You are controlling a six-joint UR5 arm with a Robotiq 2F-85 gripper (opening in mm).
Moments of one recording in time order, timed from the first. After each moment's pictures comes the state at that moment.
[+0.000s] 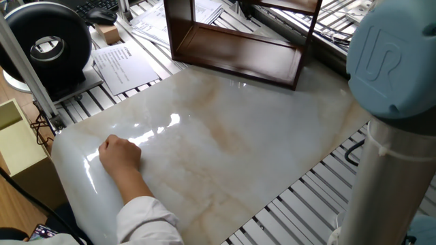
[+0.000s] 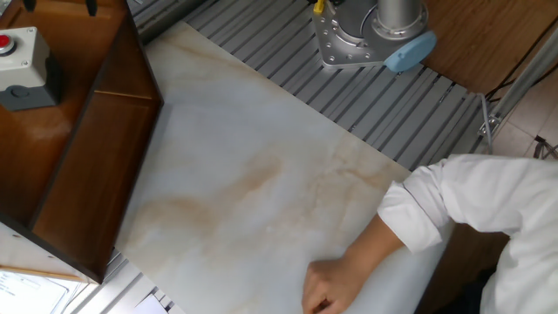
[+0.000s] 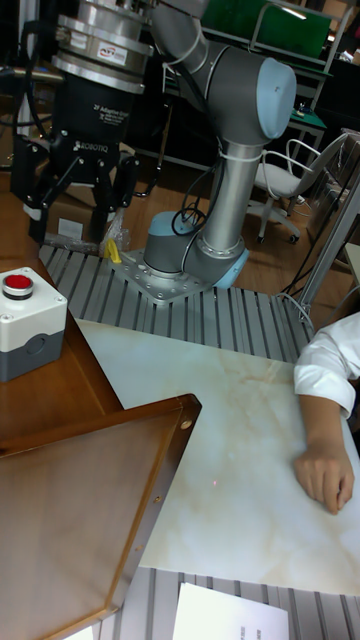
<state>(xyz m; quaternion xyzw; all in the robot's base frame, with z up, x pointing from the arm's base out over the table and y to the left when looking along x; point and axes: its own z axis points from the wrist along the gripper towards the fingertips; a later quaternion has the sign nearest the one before) 0.604 -0.163 0.367 -0.34 0.94 -0.06 0.05</state>
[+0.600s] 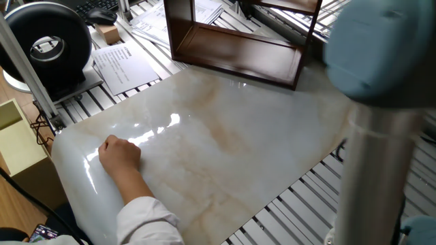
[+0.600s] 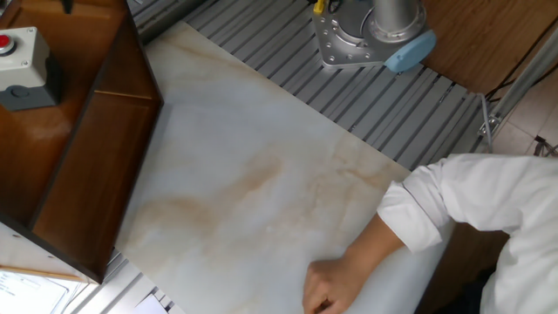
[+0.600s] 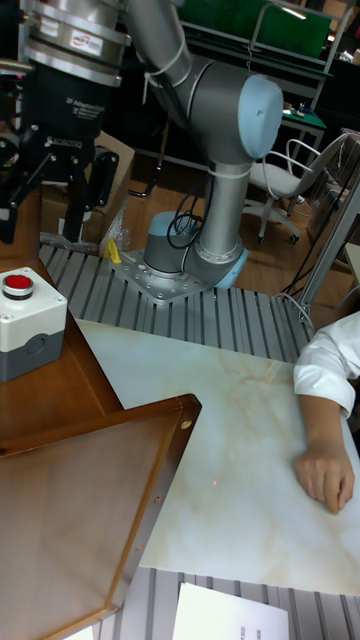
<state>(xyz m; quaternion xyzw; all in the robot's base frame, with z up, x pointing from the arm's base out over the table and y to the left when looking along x) 0.639 -0.186 0.374 -0.37 0.93 -0.06 0.04</state>
